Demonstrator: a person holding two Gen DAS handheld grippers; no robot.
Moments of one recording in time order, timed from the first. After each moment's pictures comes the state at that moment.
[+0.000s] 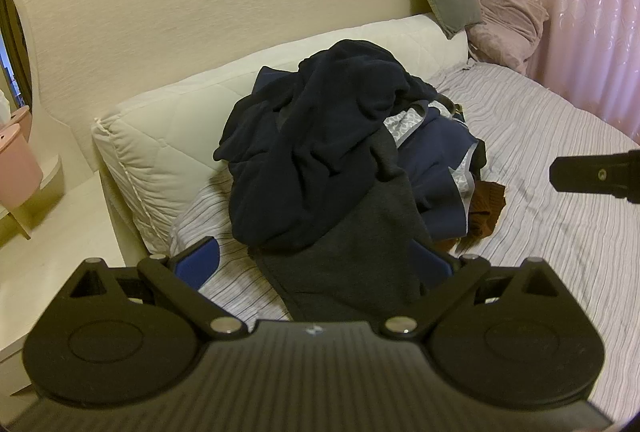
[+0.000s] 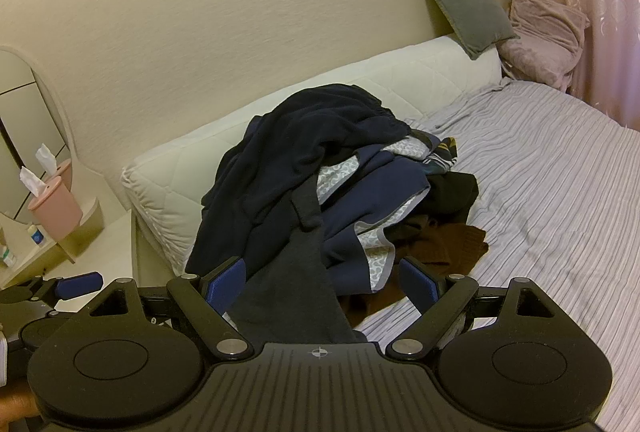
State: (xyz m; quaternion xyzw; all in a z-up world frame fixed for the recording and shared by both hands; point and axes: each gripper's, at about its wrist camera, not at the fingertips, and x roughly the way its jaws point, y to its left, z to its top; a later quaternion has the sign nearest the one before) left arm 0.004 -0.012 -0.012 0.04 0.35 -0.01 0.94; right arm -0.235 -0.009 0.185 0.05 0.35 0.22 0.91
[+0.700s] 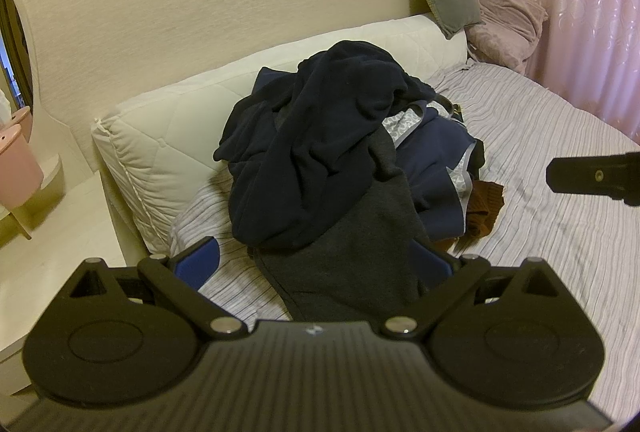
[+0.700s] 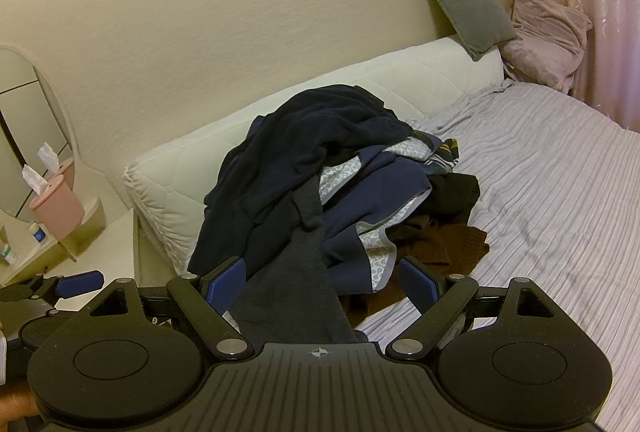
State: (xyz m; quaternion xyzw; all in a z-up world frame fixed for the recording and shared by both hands) left arm 0.003 -0.013 -0.010 0.04 0.35 -0.01 0.94; right arm -0.237 -0.009 0.187 0.05 0.35 0.22 0.91
